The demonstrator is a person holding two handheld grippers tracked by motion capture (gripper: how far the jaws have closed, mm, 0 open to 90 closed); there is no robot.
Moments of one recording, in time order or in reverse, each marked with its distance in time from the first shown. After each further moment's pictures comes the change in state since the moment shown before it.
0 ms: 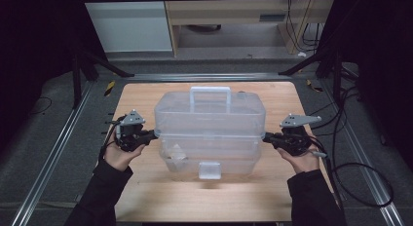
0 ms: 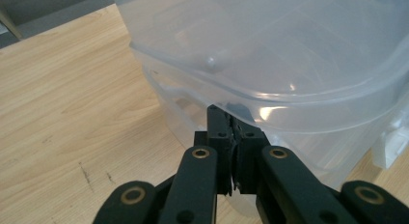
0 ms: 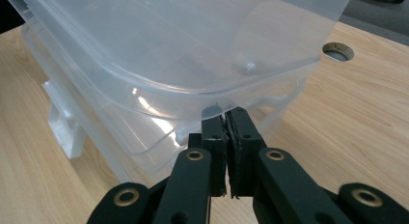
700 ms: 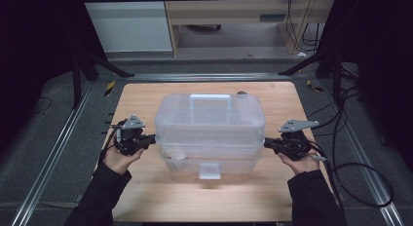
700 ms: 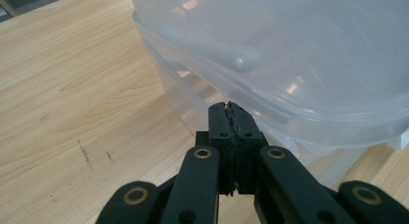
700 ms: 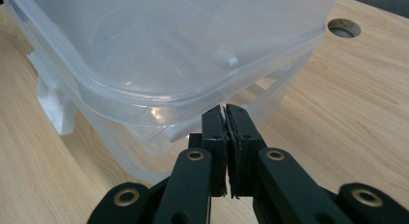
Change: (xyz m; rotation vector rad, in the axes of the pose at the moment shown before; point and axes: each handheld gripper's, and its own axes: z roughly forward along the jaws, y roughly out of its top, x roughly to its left) left arm 0.001 -0.013 0.006 0.058 0.002 -0.009; right arm 0.000 -0.015 0.005 0.058 -0.005 -0.001
